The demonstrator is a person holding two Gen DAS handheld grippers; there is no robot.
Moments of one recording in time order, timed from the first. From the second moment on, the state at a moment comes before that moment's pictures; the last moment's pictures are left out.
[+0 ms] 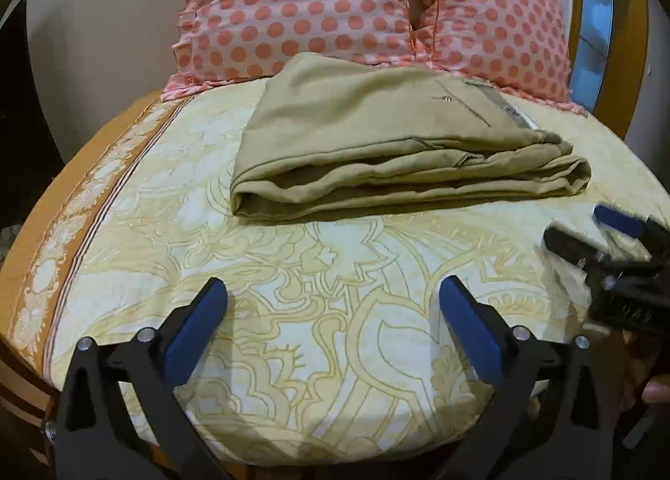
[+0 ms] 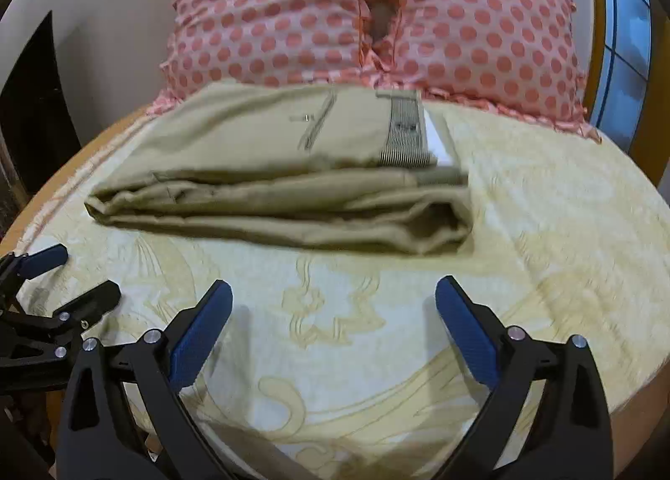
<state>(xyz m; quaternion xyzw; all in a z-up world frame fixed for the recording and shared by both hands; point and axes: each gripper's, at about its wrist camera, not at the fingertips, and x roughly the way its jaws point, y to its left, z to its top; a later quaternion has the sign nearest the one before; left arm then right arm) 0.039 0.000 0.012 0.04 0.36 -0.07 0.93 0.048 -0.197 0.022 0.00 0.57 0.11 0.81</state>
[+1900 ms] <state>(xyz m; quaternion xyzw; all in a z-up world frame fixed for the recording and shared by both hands) 0.032 0.003 0.008 0.04 0.34 -0.07 0.94 0.034 -0.194 0.020 0.00 0.54 0.09 0.84</state>
